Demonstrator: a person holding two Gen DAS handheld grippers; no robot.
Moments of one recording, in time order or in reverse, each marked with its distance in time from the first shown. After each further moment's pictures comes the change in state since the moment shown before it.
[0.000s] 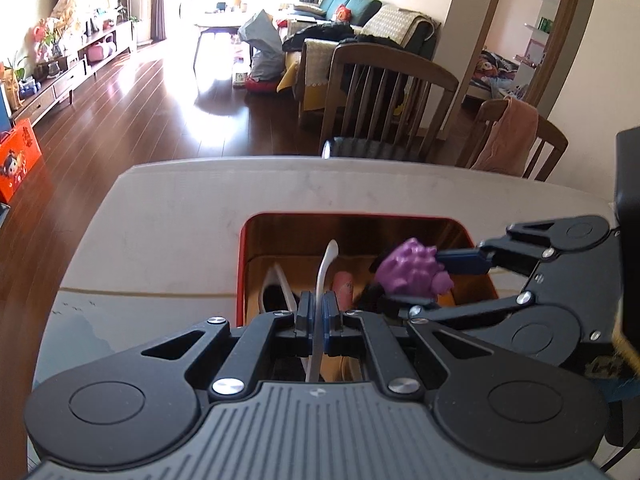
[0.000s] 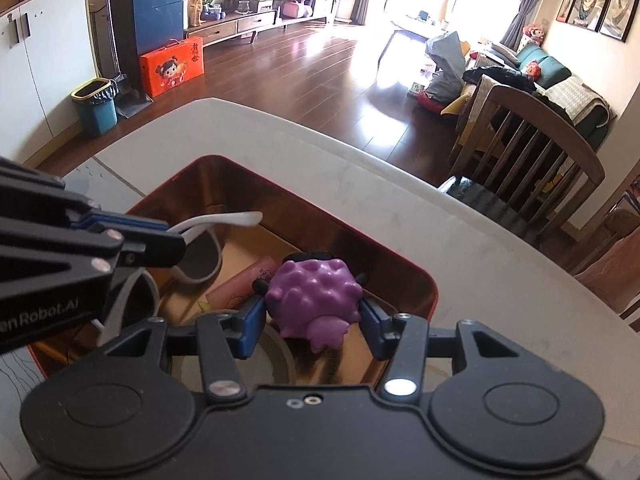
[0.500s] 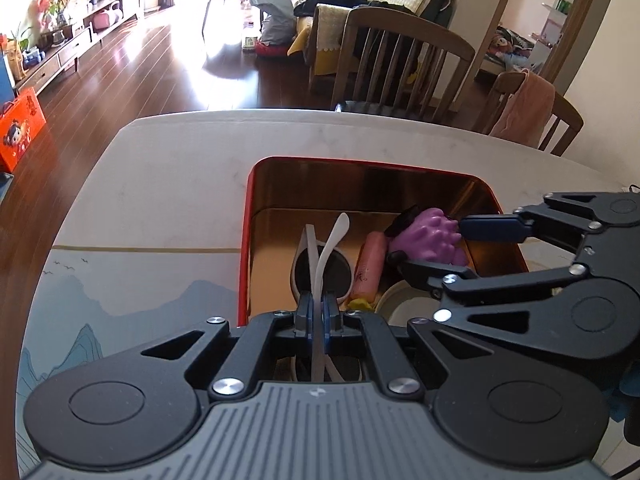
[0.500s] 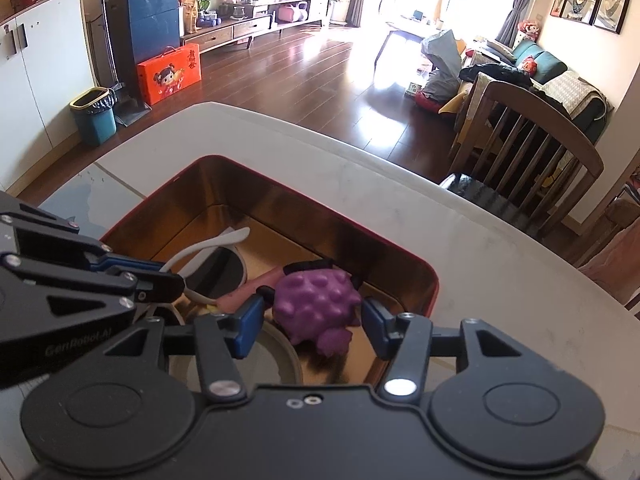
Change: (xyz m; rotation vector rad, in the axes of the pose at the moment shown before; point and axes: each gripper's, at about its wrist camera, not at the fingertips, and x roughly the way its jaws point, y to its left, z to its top) left arm 0.015 0.007 -0.010 -0.035 0.102 0.018; right arm -0.009 -0.001 -0.002 0.023 -0.006 0.005
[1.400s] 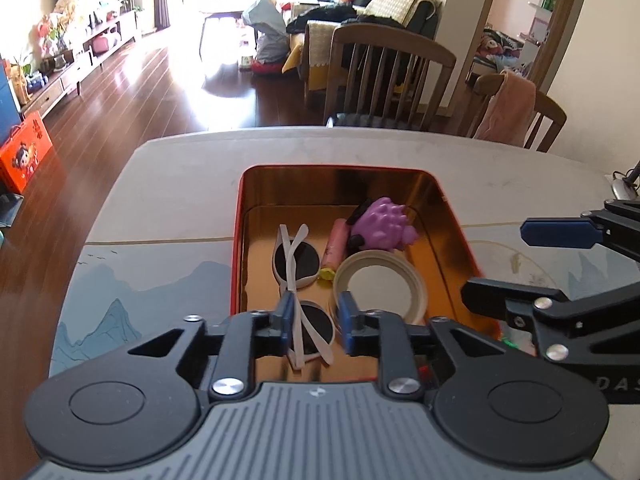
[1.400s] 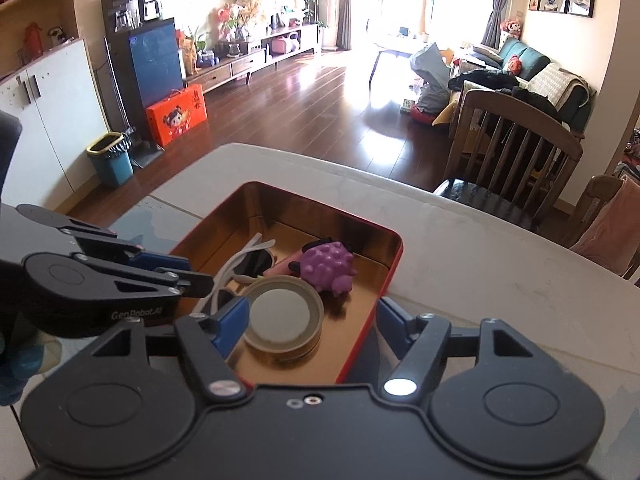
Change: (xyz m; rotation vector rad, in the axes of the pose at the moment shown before) left arm -0.063 -0.029 -0.021 0.053 -0.054 0.025; right arm -0.104 -0.009 -0.035 0.106 -0.098 0.053
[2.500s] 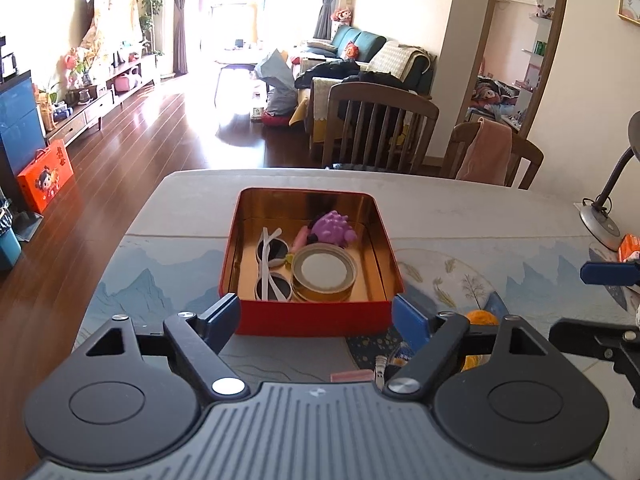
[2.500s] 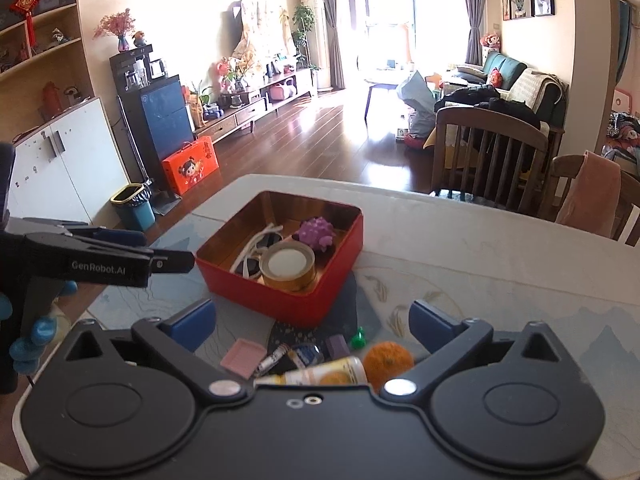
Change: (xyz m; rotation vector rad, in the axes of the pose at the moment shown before) left arm -0.108 -0.047 -0.057 -0.031 -0.170 0.028; right arm -0.123 -0.027 -0.090 0.102 -0.128 0.050
